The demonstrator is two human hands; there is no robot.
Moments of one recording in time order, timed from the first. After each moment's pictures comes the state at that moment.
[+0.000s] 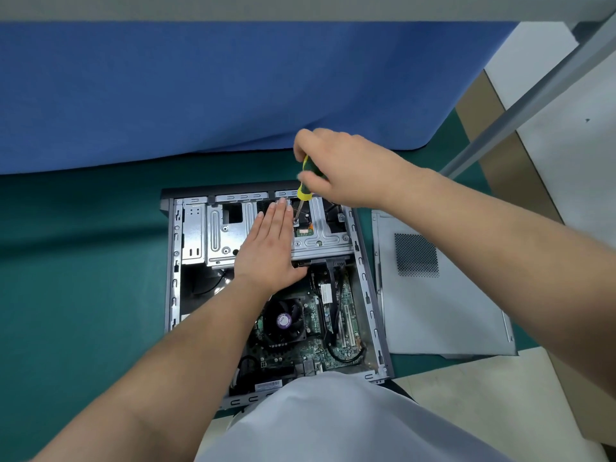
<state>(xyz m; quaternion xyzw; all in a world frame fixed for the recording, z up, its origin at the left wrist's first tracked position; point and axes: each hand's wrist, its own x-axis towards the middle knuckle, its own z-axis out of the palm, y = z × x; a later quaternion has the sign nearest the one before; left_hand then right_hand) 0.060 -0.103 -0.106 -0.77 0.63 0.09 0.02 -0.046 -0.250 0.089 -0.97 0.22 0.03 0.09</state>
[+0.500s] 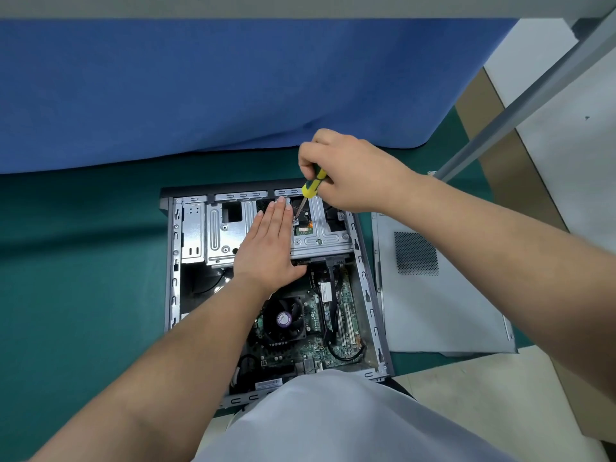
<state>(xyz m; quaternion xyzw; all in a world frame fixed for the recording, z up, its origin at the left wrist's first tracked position) 0.062 -0.103 -0.106 -0.77 0.63 0.10 0.00 -0.054 -0.250 0.083 -0.96 0.22 0.03 0.14</state>
